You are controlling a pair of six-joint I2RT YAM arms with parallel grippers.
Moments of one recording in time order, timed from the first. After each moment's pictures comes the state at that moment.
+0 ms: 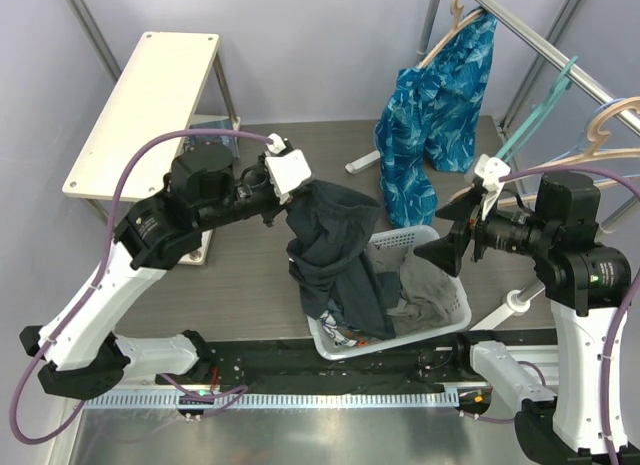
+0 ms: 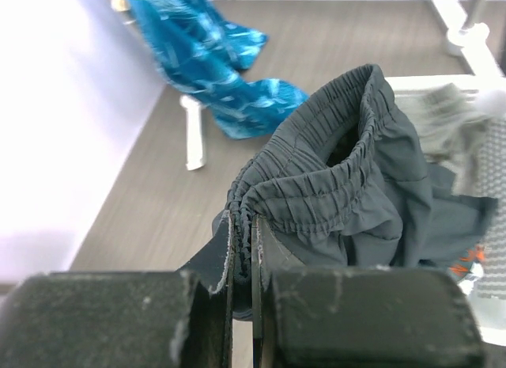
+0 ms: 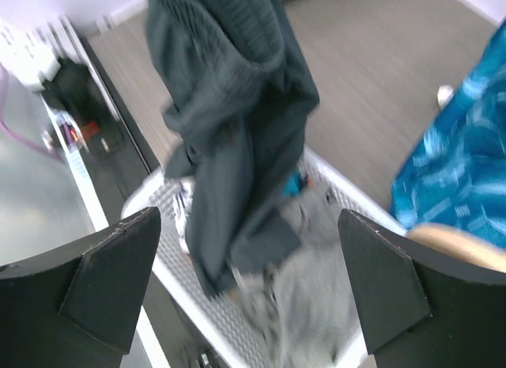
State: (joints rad) left arm -0.85 1.18 1.67 -0.75 0.18 0.41; right arm 0.06 0.89 1.50 -1.18 -0.89 -0.36
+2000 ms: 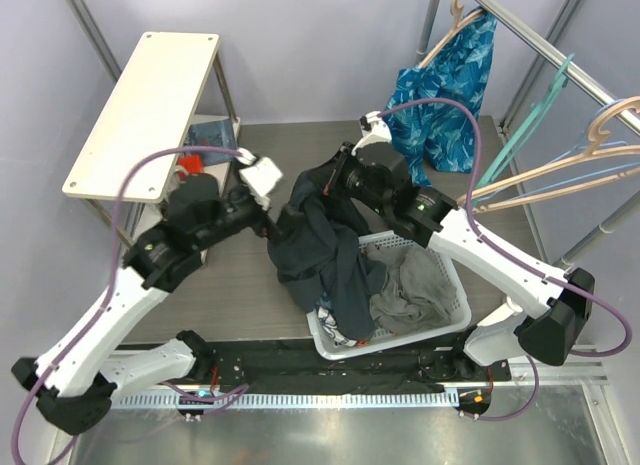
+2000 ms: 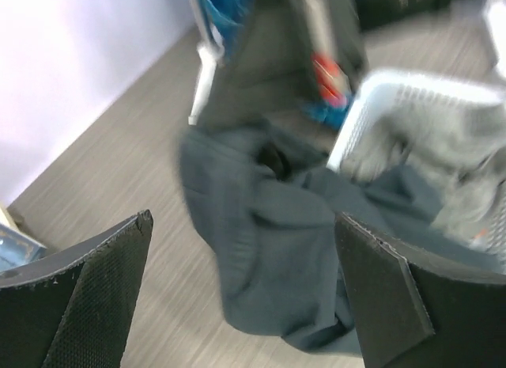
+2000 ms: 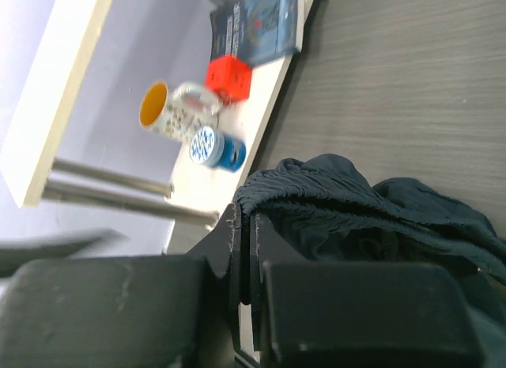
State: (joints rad) left arm -0.67 0.95 1.24 -0.48 0.18 0.18; right arm 0.82 1.39 1.38 -0.26 0.19 0.78
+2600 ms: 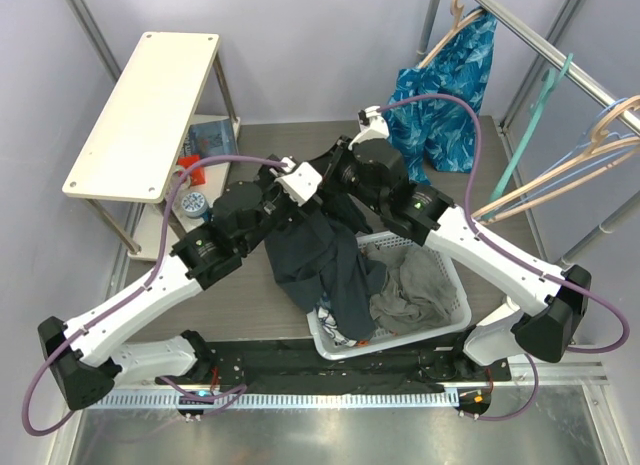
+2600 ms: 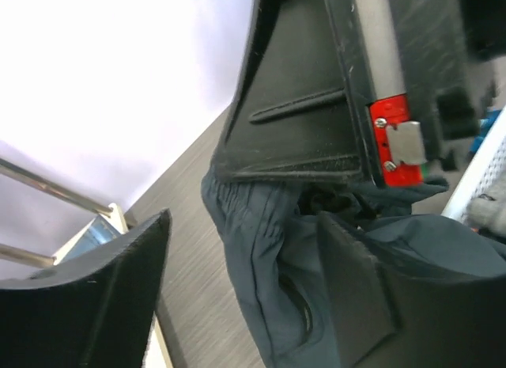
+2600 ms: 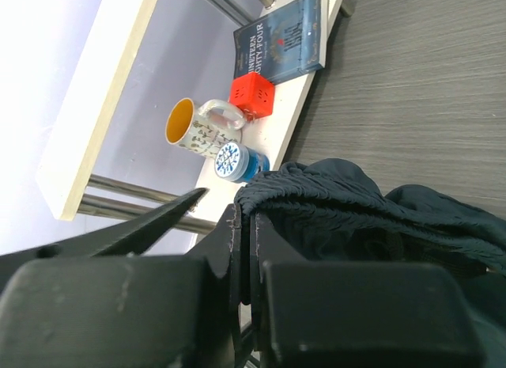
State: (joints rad) left arm -0.86 1.09 1.09 -0.12 -0.26 0.42; right arm 0.85 1.42 1.44 -0.23 0.23 0.82
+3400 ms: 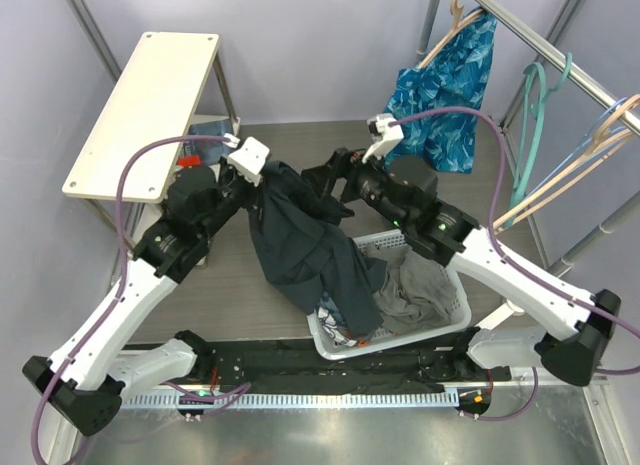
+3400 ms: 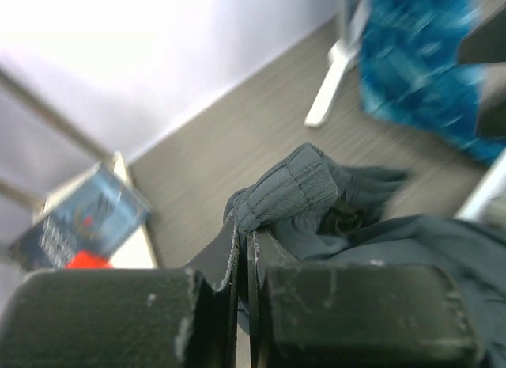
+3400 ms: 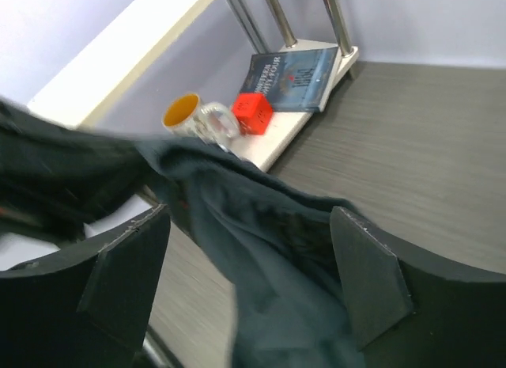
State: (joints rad) left arm -0.58 1.01 1.14 -0.28 -0.08 0.27; right arm 0.85 1.27 1.29 -0.06 0.16 0.52
